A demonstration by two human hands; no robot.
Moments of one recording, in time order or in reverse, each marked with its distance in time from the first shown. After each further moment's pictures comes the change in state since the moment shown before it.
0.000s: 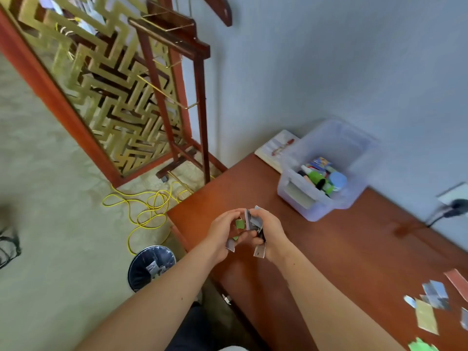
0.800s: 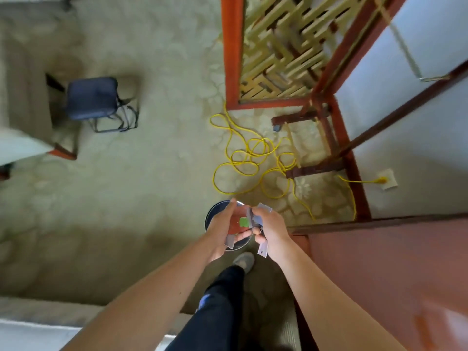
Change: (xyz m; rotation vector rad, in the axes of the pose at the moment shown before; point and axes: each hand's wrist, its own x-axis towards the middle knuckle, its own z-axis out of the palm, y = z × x) left_hand 0.096 -0.026 -0.356 -0.565 0.536 -0.122; right_hand 0.173 0.146 0.277 -0.714 -0.003 0.403
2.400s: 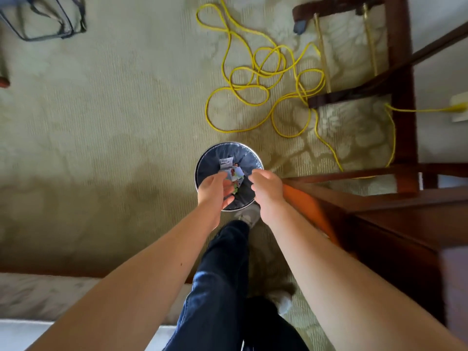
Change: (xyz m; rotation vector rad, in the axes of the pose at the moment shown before) left_hand 0.191 -0.087 -0.054 0.047 0.370 -0.099; right_hand 0.213 0.107 0.028 -0.126 0.140 0.042
